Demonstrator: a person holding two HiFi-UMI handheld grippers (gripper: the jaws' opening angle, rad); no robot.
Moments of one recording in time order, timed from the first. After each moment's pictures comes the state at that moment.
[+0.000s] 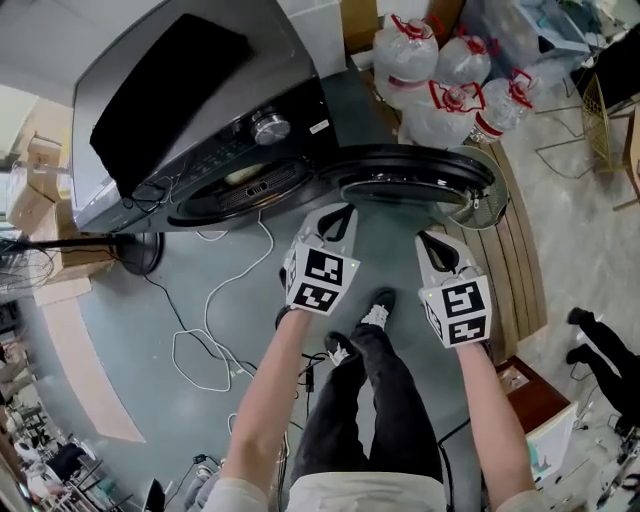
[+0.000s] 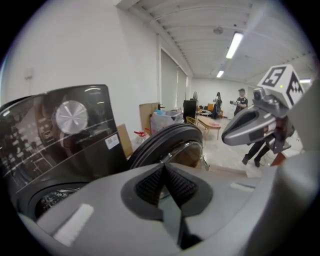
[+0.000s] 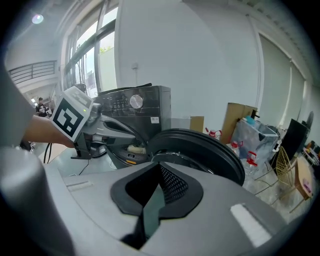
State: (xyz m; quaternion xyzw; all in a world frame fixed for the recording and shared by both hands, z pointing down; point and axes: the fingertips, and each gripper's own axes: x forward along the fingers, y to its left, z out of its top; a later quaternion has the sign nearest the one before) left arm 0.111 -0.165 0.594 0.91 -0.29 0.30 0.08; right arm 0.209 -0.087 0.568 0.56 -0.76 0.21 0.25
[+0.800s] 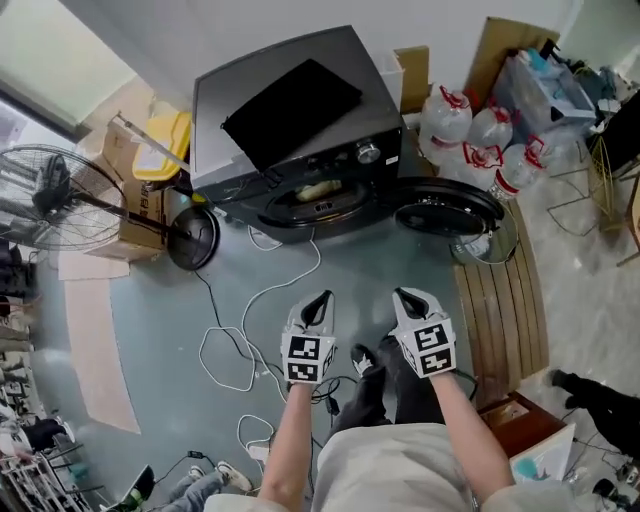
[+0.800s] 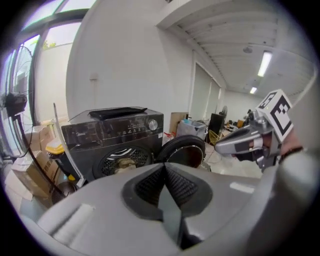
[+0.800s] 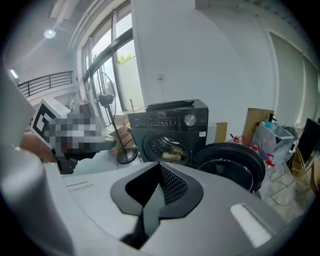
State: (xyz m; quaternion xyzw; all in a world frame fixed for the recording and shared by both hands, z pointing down) left arm -0.125 0.013 0.478 0.84 -0.46 0.24 0.17; right arm 0.028 0.029 0.468 0.49 -0.81 0.22 0.23
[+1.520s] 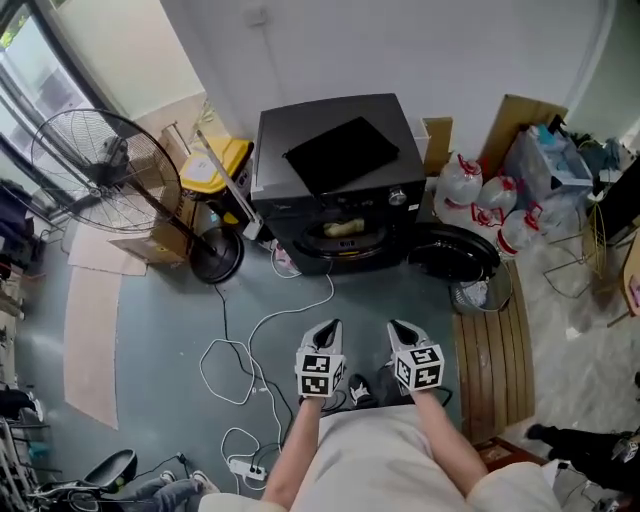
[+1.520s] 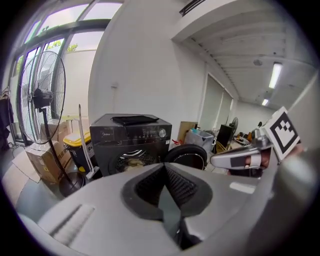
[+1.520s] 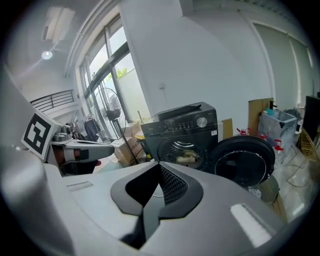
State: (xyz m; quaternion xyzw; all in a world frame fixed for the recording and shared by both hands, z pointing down) left arm -0.173 0.090 0.420 0.81 -0.52 0.19 0.20; right arm -0.033 0.092 0.426 0.48 -0.82 0.26 0.15
